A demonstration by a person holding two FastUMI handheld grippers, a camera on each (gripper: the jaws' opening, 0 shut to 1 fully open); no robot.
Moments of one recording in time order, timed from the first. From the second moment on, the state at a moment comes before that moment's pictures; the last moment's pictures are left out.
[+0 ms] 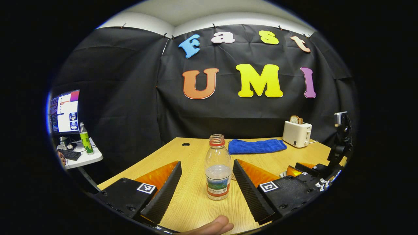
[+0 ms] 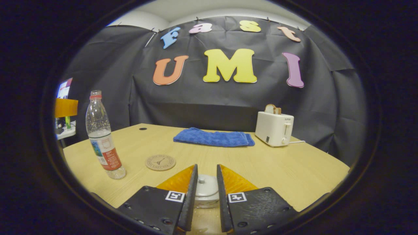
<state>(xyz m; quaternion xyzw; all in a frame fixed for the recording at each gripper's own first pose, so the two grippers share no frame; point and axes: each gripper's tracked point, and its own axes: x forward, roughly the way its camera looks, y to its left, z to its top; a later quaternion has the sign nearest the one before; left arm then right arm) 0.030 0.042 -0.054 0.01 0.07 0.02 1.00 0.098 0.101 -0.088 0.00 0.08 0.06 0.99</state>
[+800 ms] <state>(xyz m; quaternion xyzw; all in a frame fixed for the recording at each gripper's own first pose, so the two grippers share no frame) 0.045 0.030 -0.086 -0.02 0.10 -0.02 1.00 0.088 0.107 -0.063 -0.05 0.05 0.07 0.99</state>
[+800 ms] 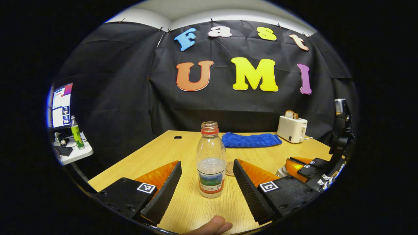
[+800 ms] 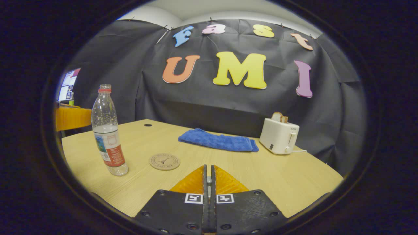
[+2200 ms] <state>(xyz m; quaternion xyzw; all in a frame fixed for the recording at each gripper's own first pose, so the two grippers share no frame) 0.110 0.008 -0.131 -0.02 0.04 -0.05 1.00 0.040 -0.016 -0.040 0.01 0.02 0.03 1.00</state>
